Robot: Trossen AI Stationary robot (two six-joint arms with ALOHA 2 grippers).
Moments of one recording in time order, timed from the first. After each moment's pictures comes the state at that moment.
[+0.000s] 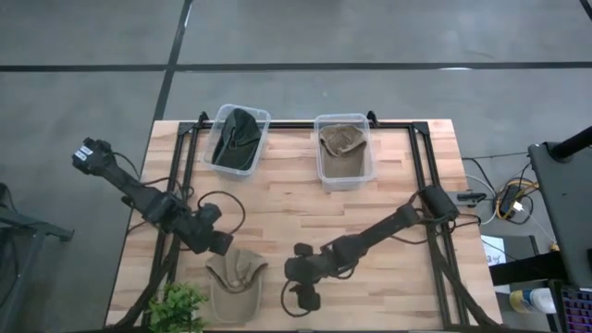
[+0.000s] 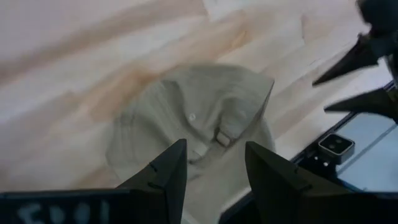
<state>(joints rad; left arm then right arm) -0.59 1.05 0.93 -0.93 -0.10 -1.74 0.43 2.12 1.47 -0.17 0.00 0.49</state>
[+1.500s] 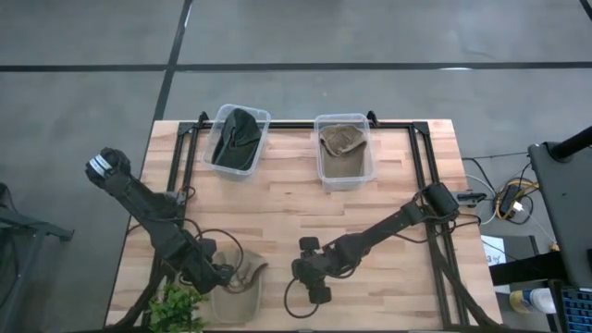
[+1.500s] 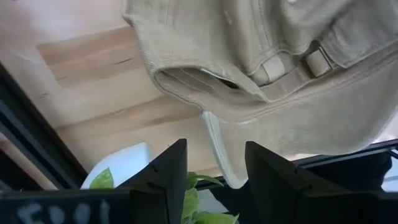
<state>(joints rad) -0.80 1.35 0.93 -0.79 0.15 -2.22 0.44 2.08 1.47 -0.39 0.08 0.29</state>
